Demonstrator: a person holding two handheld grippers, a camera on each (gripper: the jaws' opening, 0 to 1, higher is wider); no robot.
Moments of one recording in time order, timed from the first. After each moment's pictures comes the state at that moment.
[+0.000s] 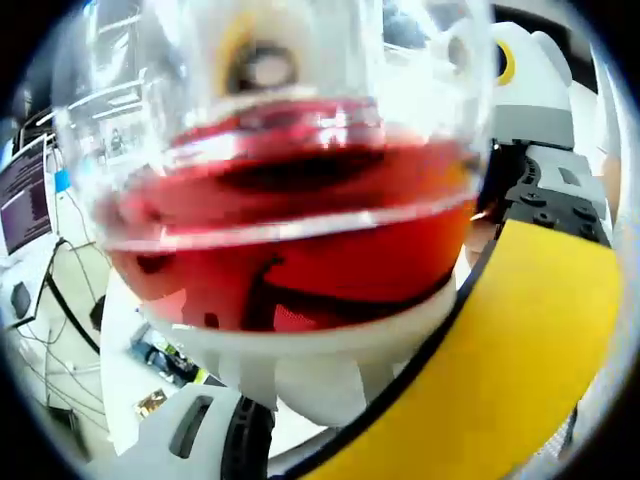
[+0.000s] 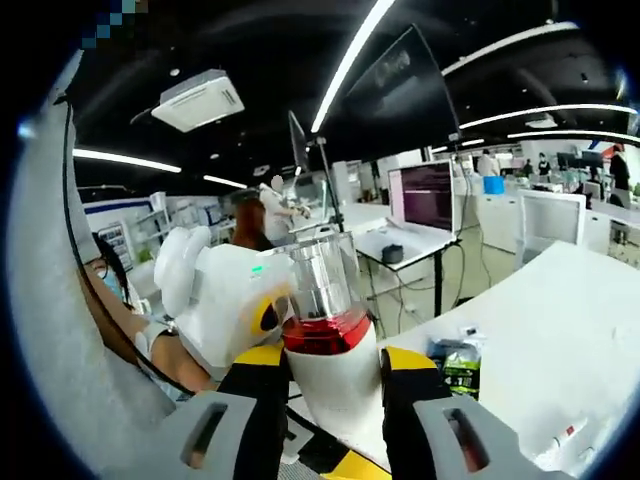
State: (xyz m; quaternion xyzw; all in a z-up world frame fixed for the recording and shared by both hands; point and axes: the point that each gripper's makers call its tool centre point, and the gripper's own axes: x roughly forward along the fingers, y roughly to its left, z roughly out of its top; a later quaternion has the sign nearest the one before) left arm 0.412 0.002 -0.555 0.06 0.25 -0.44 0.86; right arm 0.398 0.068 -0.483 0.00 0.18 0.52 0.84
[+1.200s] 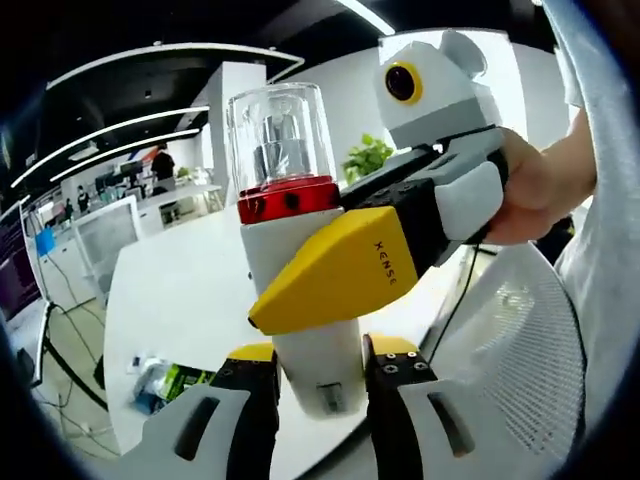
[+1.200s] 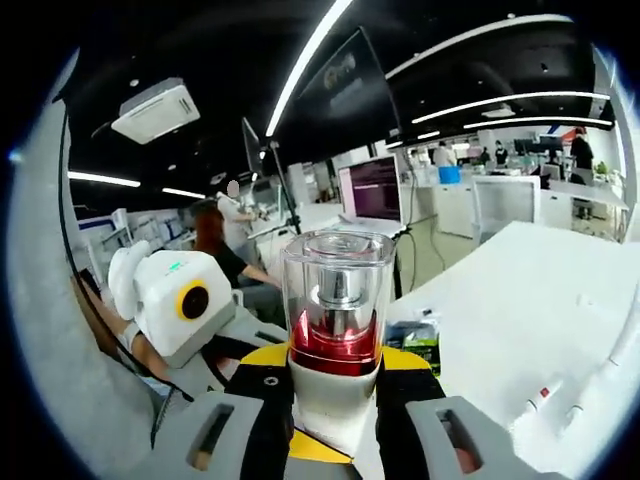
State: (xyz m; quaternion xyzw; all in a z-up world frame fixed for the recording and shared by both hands) left arm 0.399 -0.020 -0.538 0.11 0.16 -0.50 0.84; right arm 0.417 0.008 -0.490 0.04 0.20 0.43 0.88
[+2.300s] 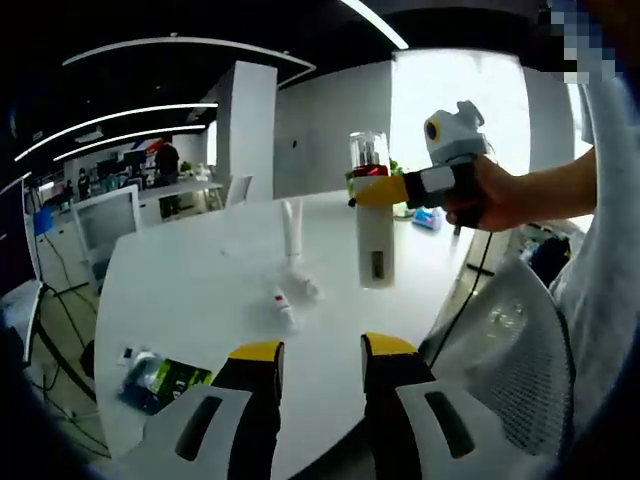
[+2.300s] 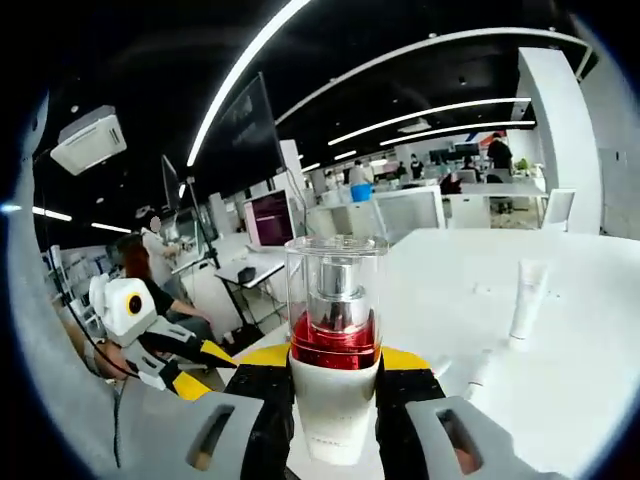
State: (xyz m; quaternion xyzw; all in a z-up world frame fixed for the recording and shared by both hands) left arm 0.405 -0.016 -0.534 0.07 0.17 -0.50 0.85; right arm 0.442 -0.143 -0.479 0.08 0.18 0.25 0.95
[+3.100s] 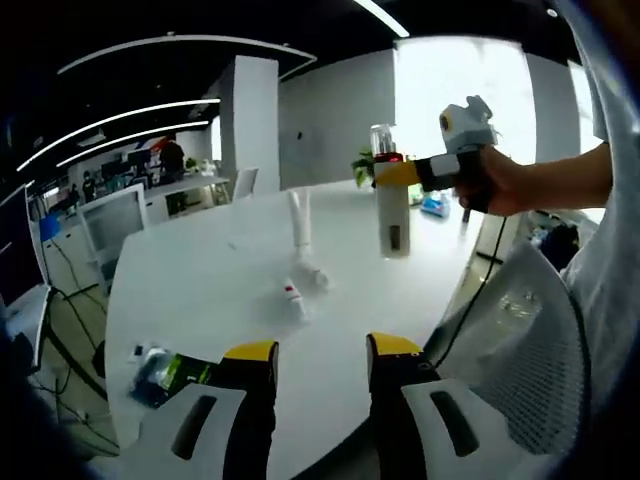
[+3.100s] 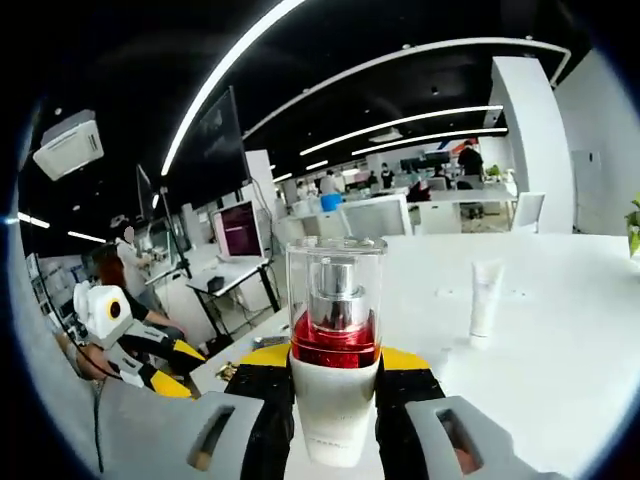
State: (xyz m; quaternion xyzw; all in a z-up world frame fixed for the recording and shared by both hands) left arm 0.412 -0.010 -0.543 0.10 0.18 -0.48 0.85; right arm 0.445 -0.199 -0.486 0.08 0.17 0.19 0.96
